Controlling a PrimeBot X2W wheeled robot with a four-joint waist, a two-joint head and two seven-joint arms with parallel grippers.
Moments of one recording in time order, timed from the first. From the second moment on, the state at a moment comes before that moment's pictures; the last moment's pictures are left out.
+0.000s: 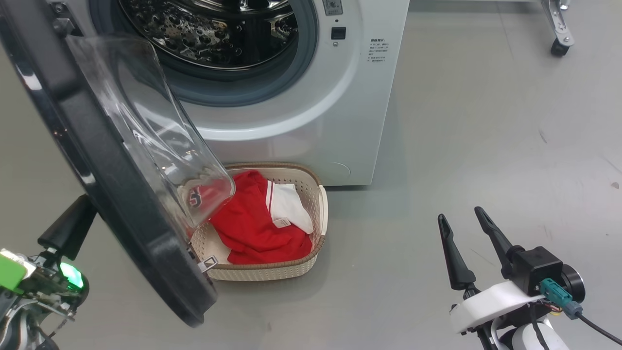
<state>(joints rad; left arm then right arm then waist) -0.17 0.14 0.25 0.01 -1.73 -0.12 0.77 0.03 -0.12 0.26 0.03 0.28 -0.03 -0.14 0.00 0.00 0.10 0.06</state>
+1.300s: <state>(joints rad) 0.01 0.23 0.28 -0.28 -0.91 -0.12 0.32 0.03 -0.13 0.24 0.04 0.29 -0.04 -0.16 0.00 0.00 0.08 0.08</state>
